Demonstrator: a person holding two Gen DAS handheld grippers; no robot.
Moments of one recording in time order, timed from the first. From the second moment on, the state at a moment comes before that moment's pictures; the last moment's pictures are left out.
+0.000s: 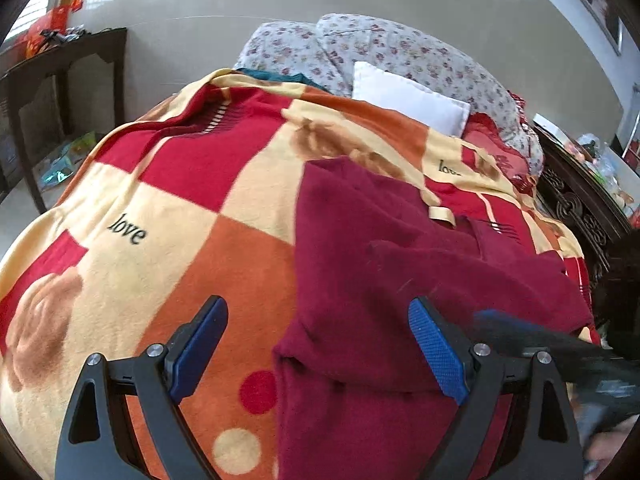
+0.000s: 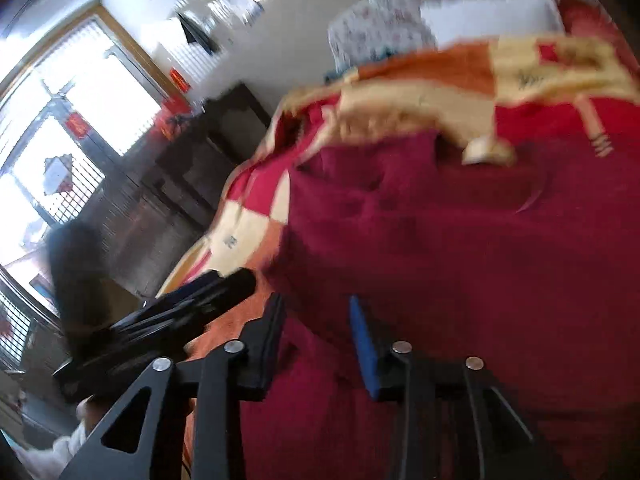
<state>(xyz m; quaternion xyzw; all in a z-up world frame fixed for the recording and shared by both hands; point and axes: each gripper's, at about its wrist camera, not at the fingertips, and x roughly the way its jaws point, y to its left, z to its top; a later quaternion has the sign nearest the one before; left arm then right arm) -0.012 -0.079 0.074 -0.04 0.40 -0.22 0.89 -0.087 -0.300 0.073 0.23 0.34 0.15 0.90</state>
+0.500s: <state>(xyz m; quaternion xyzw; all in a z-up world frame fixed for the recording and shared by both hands) -0.012 -0.129 0.050 0.00 0.42 -0.18 0.89 -0.228 -0.471 0.082 0.20 0.32 -0.10 0.92</state>
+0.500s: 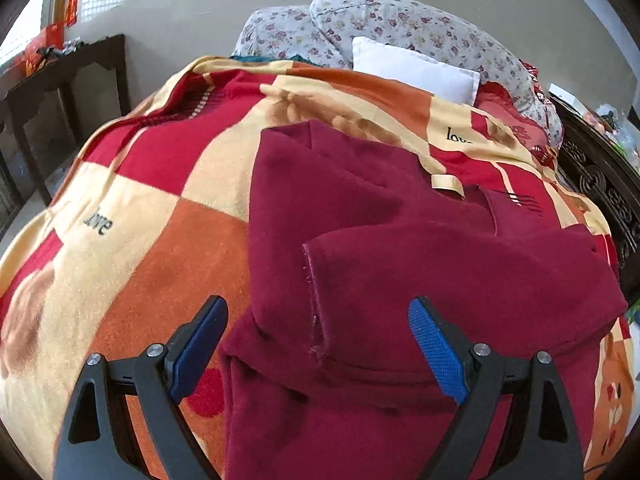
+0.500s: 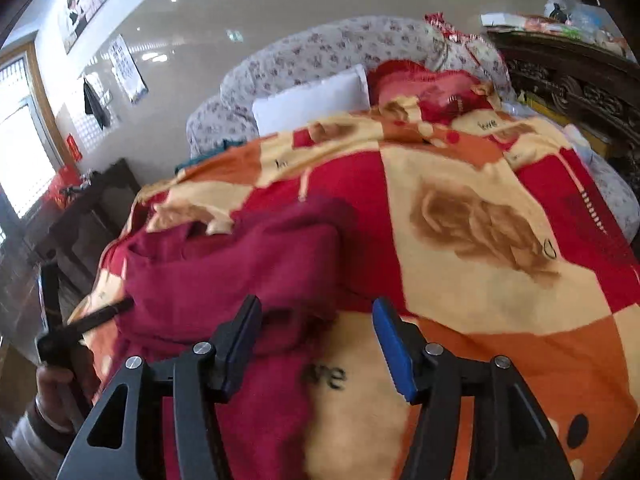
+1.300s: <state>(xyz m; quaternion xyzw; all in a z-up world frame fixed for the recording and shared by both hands) 0.002 -0.117 0.067 0.02 0.43 -0.26 0.86 -0.211 -0.429 0.057 0.09 0.36 -0.10 0.92</state>
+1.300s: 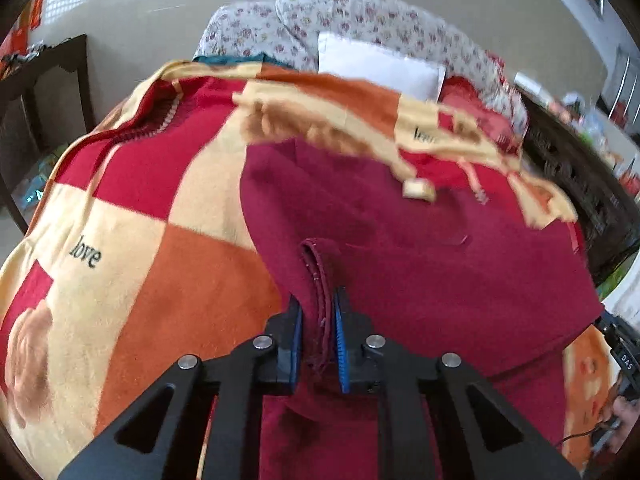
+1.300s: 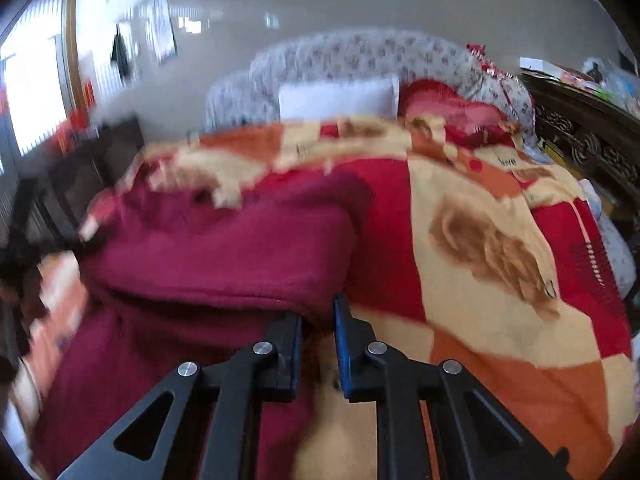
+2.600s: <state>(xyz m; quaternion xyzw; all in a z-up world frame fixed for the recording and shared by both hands) -0.004 -0.143 0.034 0.10 0.38 -0.18 0.90 -0.146 -0.412 0.071 0.04 0.37 -0.13 0.92</state>
